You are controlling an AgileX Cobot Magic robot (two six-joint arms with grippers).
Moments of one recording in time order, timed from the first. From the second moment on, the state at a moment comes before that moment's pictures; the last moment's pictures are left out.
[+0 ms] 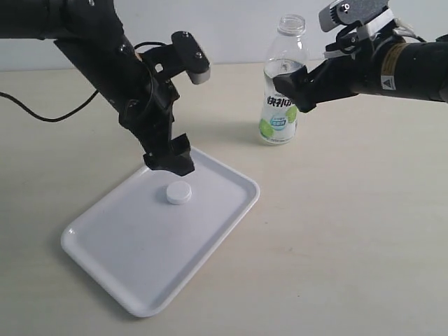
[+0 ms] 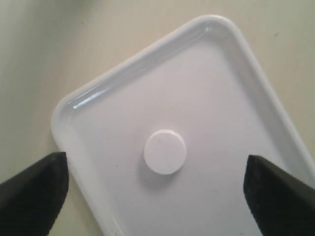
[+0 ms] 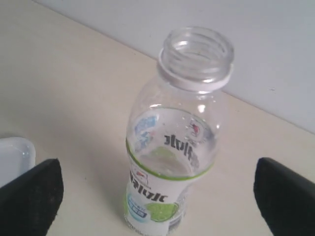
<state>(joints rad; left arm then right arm) -0.57 1.86 -1.35 -0.26 0.83 0.84 0.07 1.68 -0.84 -0.90 -0.41 0.59</state>
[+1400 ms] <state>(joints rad) -0.32 1.22 -0.75 -1.36 0.96 1.42 0.07 0.71 -0.52 -0.89 -0.08 1.20</state>
